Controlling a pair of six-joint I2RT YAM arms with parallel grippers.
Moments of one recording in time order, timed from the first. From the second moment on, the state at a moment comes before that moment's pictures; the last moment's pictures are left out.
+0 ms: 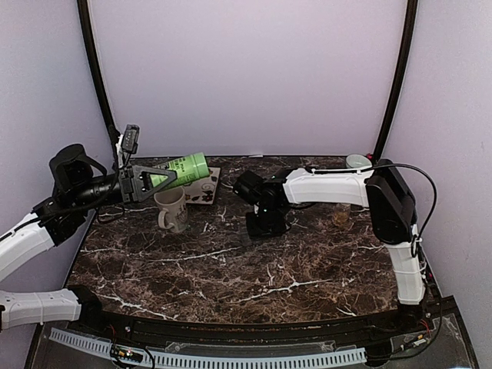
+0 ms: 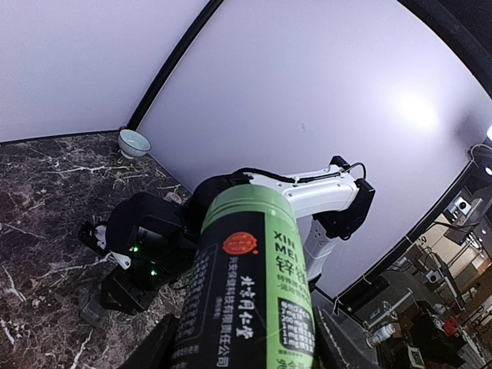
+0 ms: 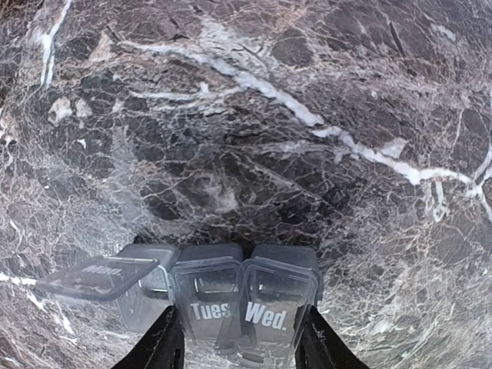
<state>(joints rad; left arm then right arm) -0.53 0.85 0.76 0.08 0.69 -0.64 0.93 2.17 1.73 -0.88 0.13 0.73</state>
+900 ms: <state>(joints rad) -0.53 0.81 0.74 0.08 0.76 -0.64 0.98 2.09 1.81 -0.97 0.25 0.73</state>
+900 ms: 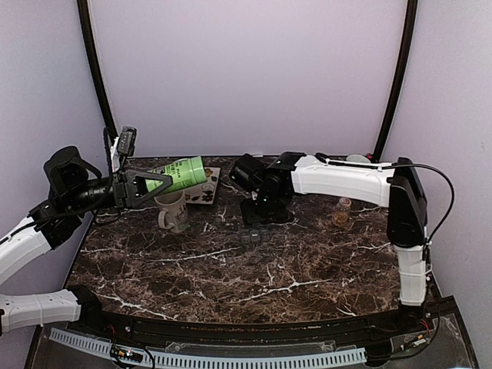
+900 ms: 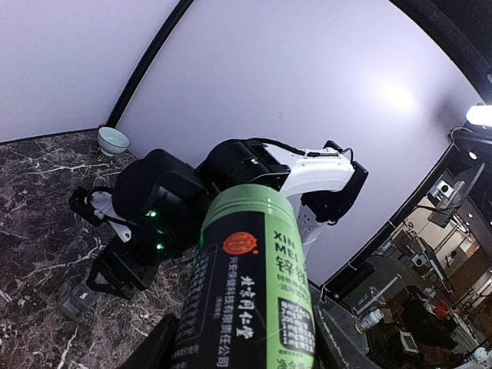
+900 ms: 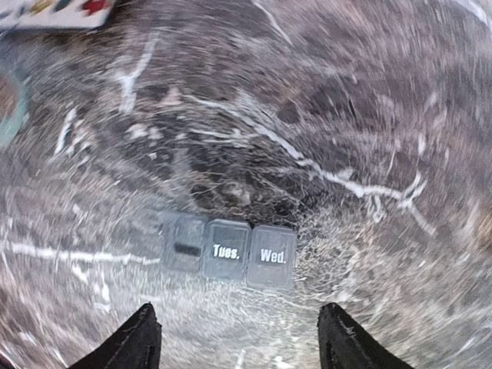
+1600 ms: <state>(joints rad) -0.53 0.87 0.77 0.06 0.65 -0.65 1.05 1.93 1.47 -0.79 0.35 -0.01</state>
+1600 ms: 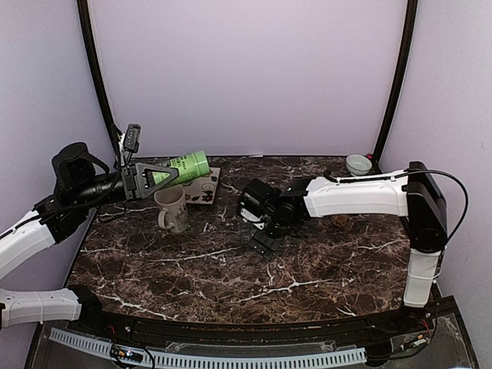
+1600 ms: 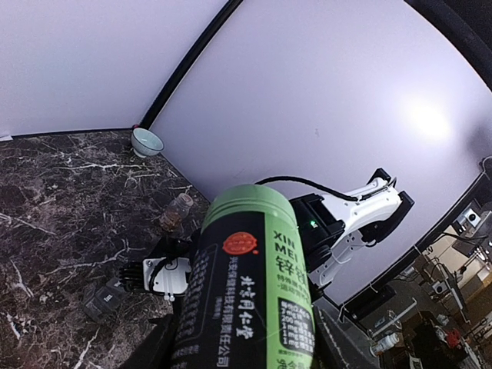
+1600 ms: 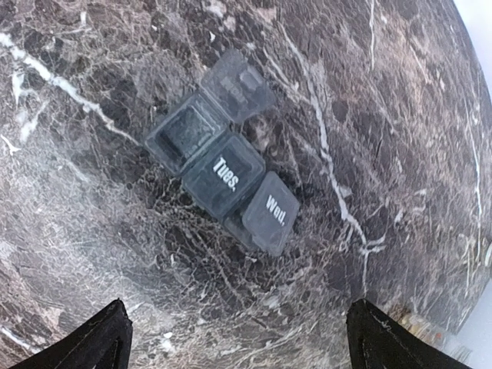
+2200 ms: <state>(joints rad) -0.53 0.89 0.82 0.00 0.60 -0.64 0.96 2.02 1.52 -0.68 0.18 -0.21</state>
